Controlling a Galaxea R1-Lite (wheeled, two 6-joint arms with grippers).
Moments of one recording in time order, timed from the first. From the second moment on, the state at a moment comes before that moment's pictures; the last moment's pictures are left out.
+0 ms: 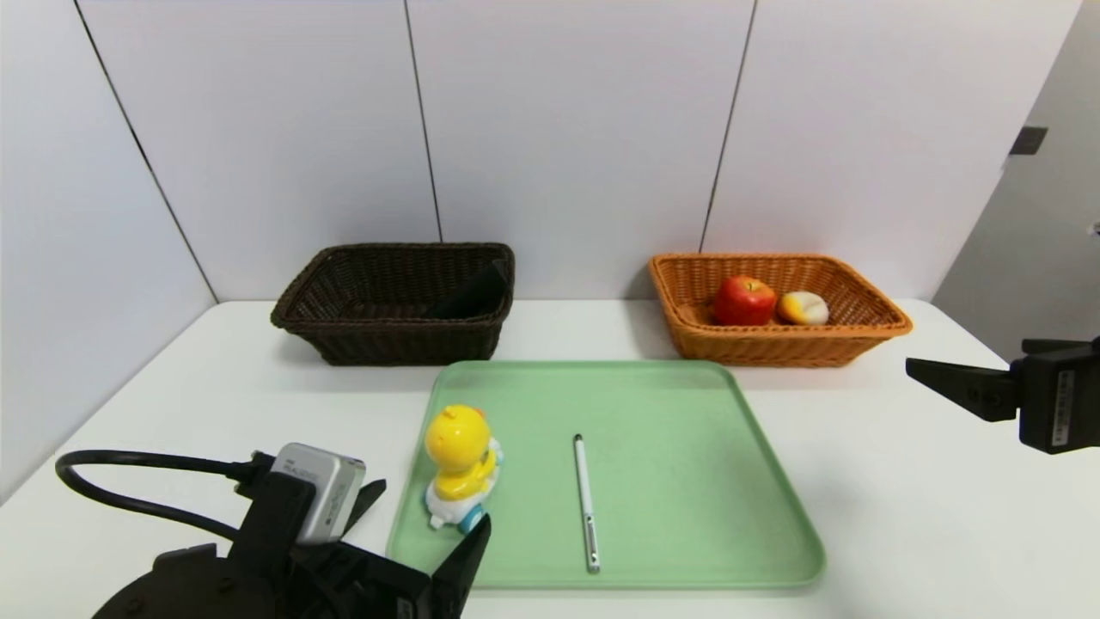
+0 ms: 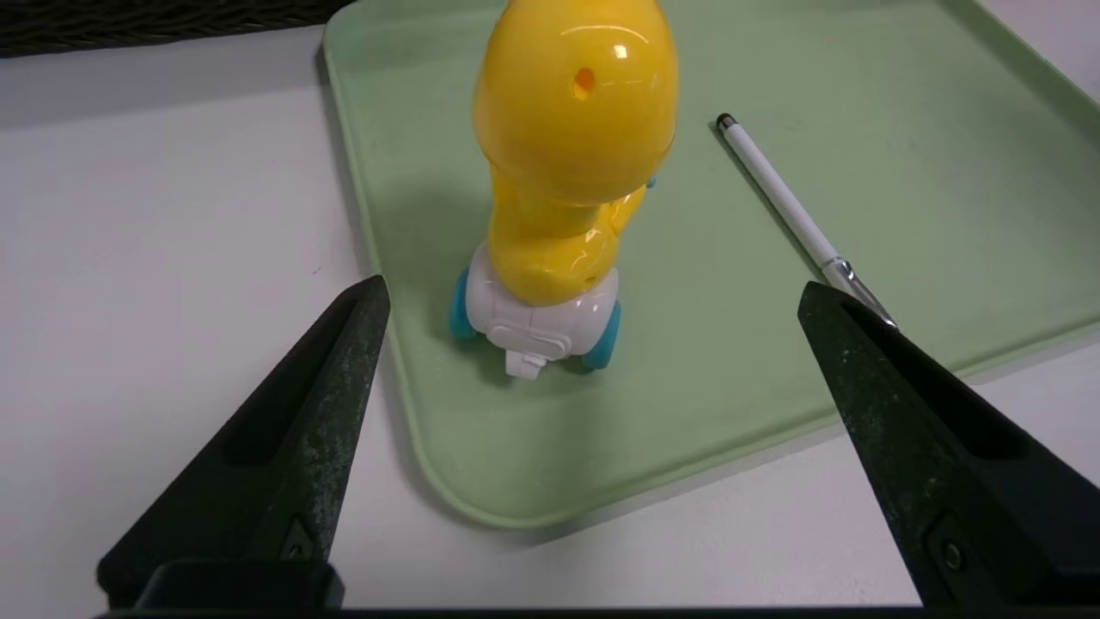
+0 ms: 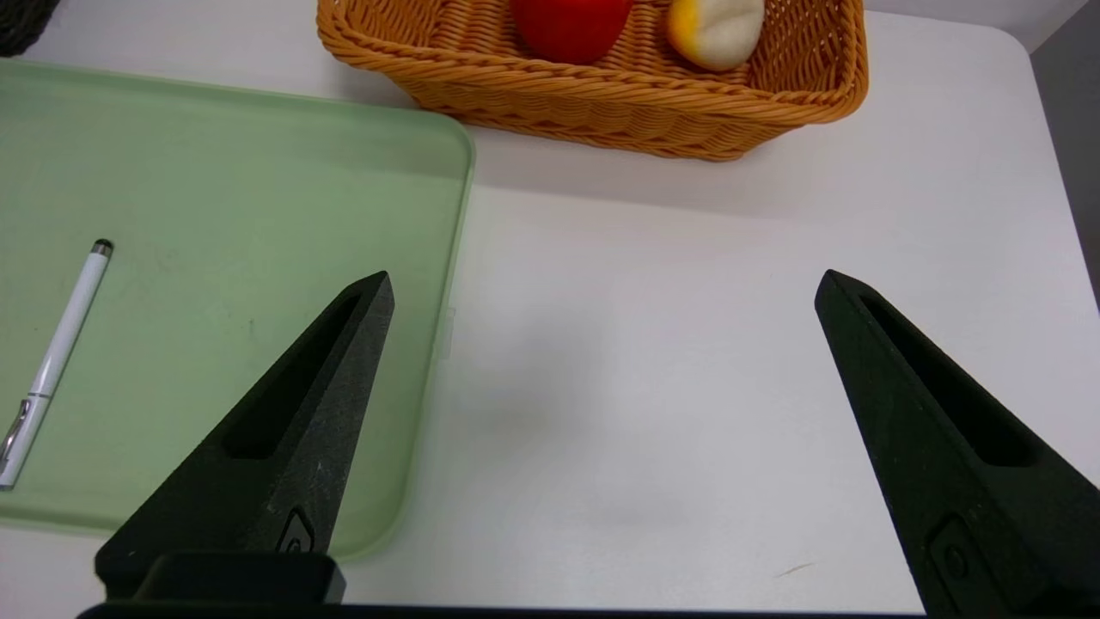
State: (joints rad) left arm -1.03 1.55 -0.17 -1.09 0.62 -0.32; right arm 0.30 1.12 -0.79 0.09 -0.22 0.02
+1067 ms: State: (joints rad) left arm -1.03 1.78 -0.15 -1.37 0.66 -0.26; right arm 0.30 1.11 -0.76 0.09 -0.22 0.02
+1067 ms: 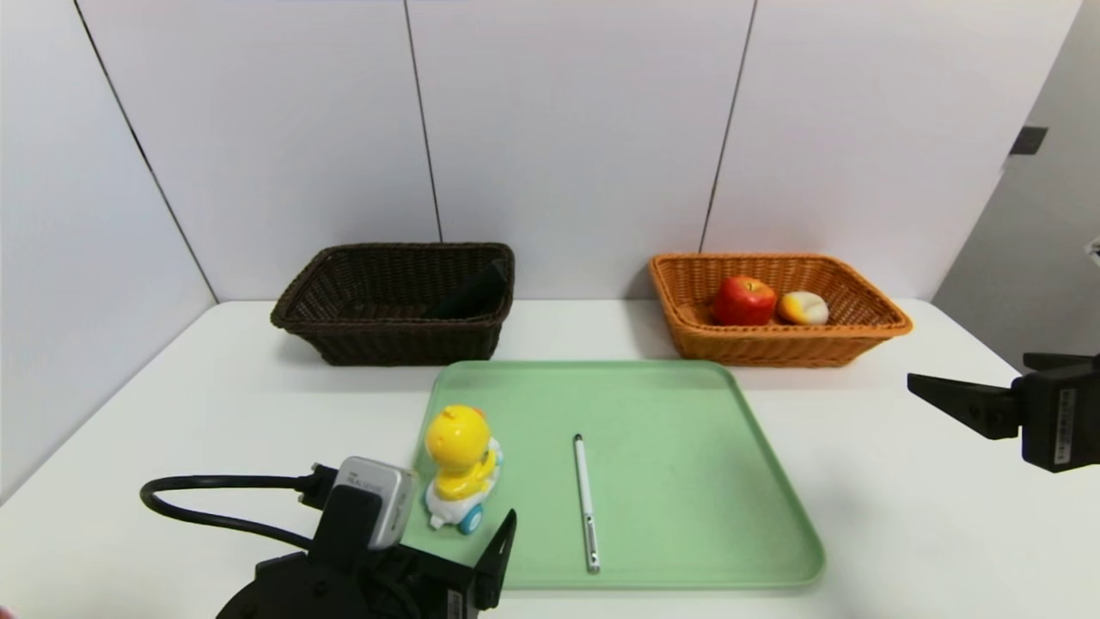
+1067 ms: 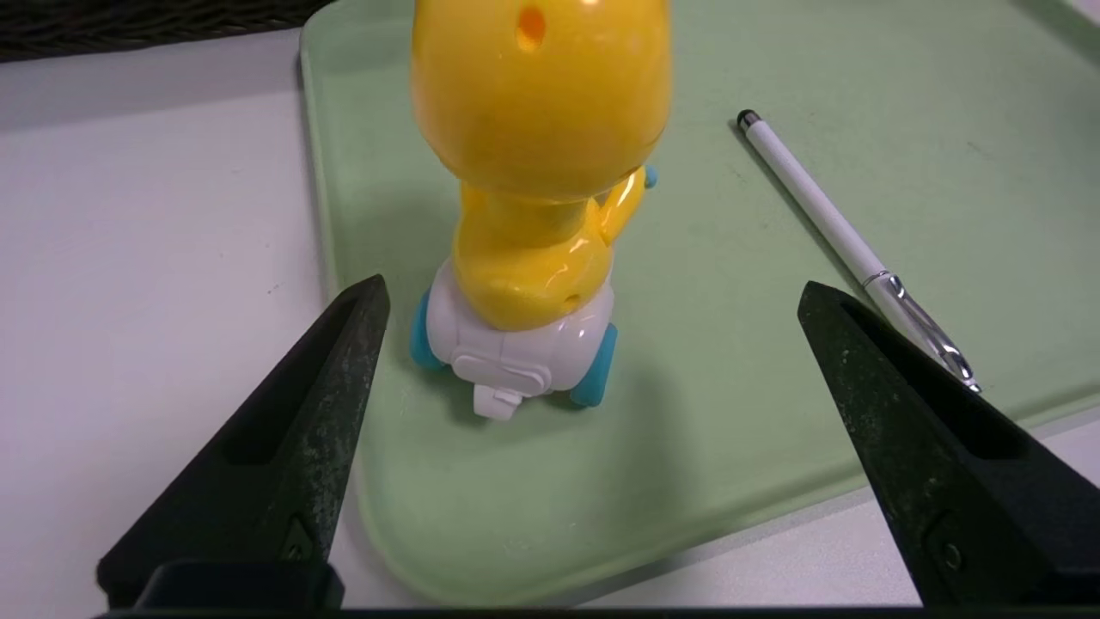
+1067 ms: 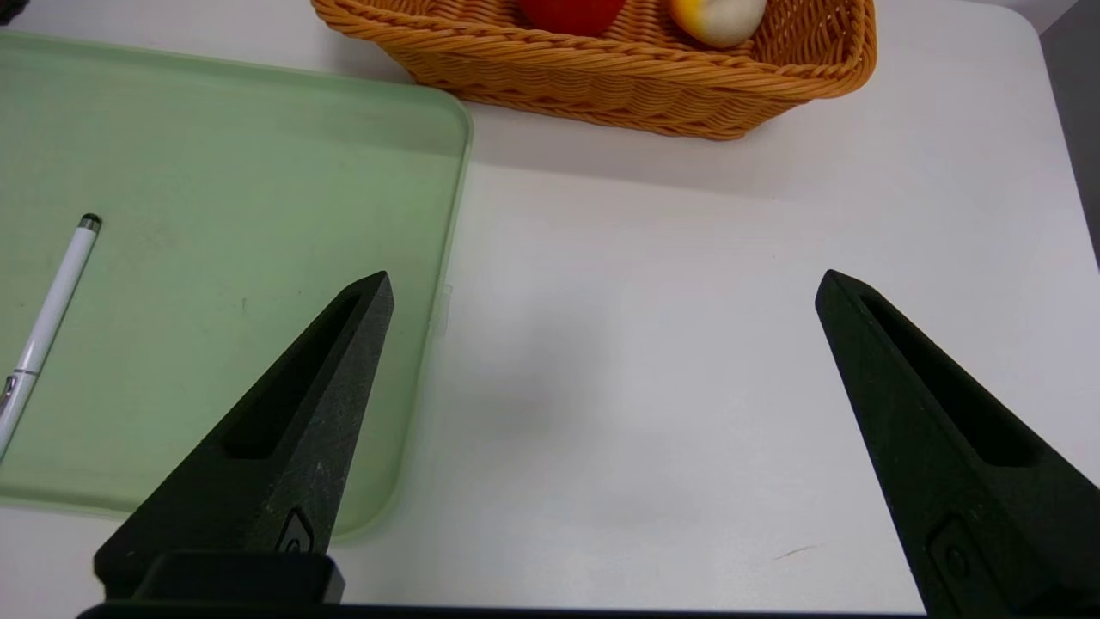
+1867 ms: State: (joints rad) left arm -1.03 1.90 -0.14 -1.52 0.66 -0.21; right arm 0.30 1.10 -0.75 0.09 -0.22 0.01
